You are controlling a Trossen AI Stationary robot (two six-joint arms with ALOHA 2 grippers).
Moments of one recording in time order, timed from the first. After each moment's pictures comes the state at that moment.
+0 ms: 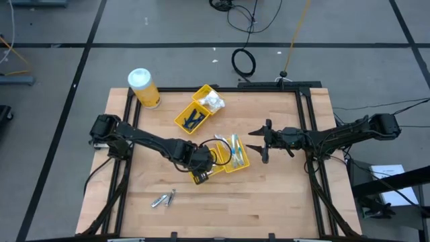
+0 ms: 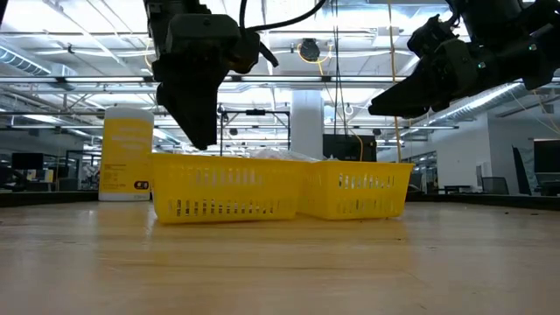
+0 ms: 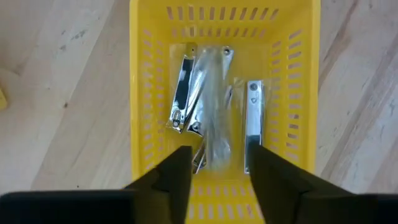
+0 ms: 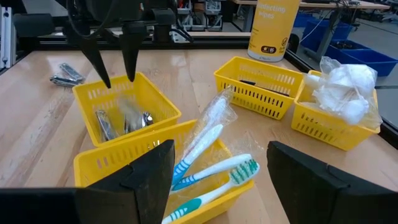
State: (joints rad) left arm -0.22 1.78 1.30 -0.81 -0.12 -0.66; right arm 0.02 1.04 0.28 0.51 0.18 0.01
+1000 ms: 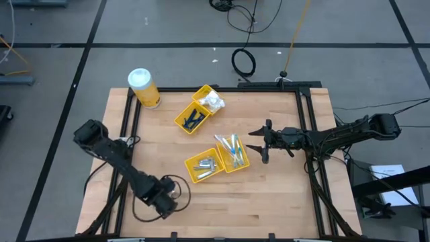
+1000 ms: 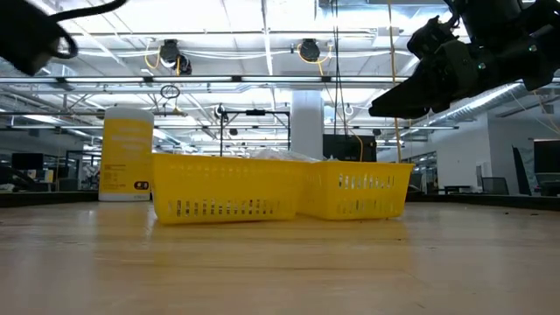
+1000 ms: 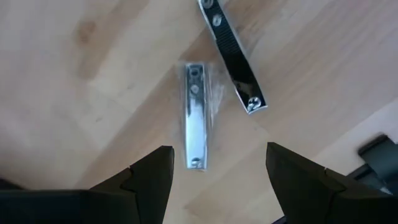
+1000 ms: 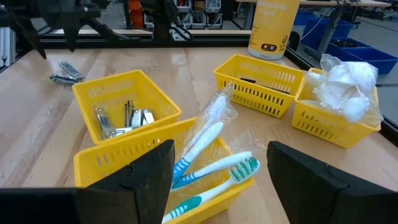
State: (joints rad) left arm -0.71 1.68 1.11 -0.98 0.20 -1.44; right arm 0.02 1.04 0.28 0.51 0.18 0.01
